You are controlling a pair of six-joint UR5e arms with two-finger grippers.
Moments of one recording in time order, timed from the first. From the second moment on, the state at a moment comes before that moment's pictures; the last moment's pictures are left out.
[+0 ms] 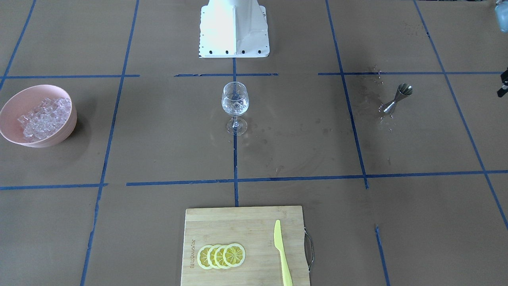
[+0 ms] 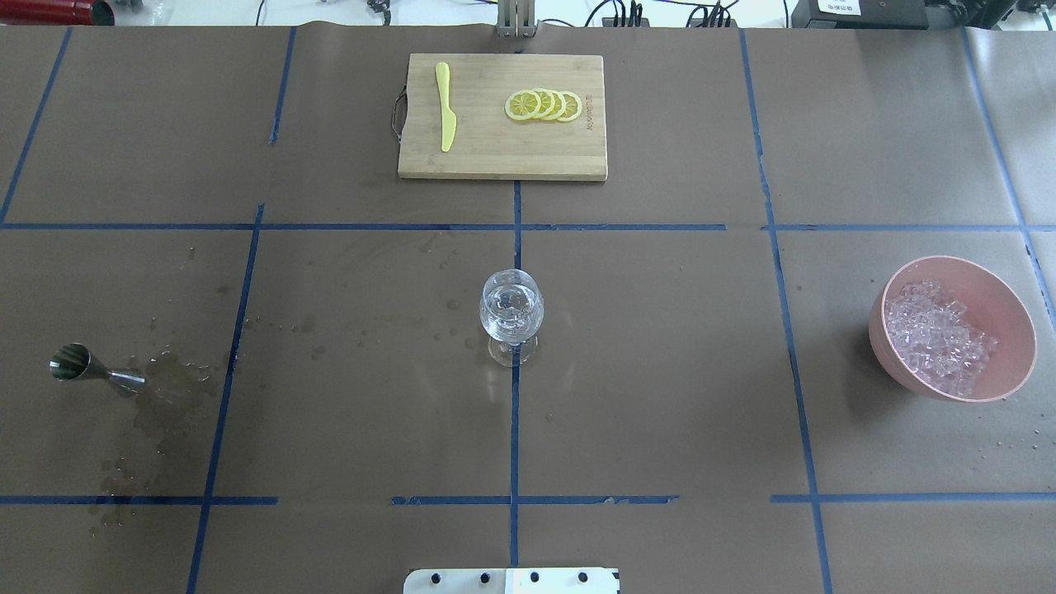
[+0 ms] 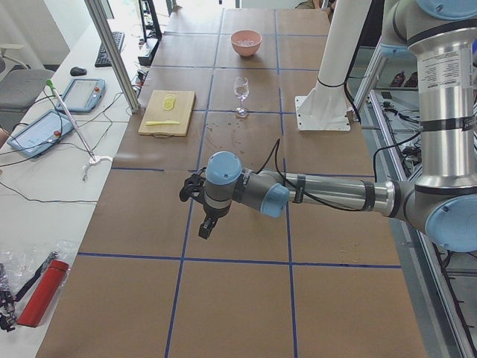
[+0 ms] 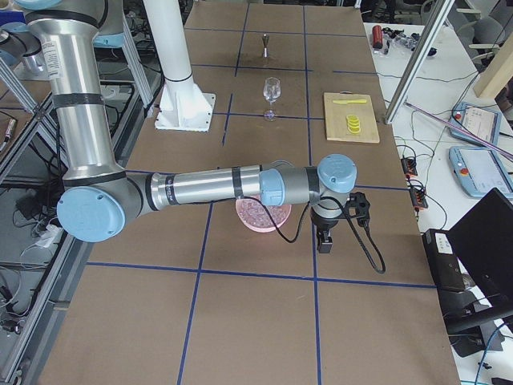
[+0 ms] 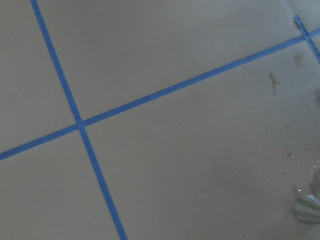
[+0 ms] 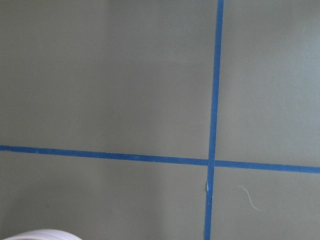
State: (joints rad) left arm -1.50 -1.45 -1.79 -1.80 -2.33 0.10; right arm 1.54 -1.42 1.58 -1.60 2.39 0.06
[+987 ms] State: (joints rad) left arm -1.55 -1.42 -1.78 -1.82 -2.34 0.17; right arm 1.50 -1.43 1.60 -1.60 2.41 0.08
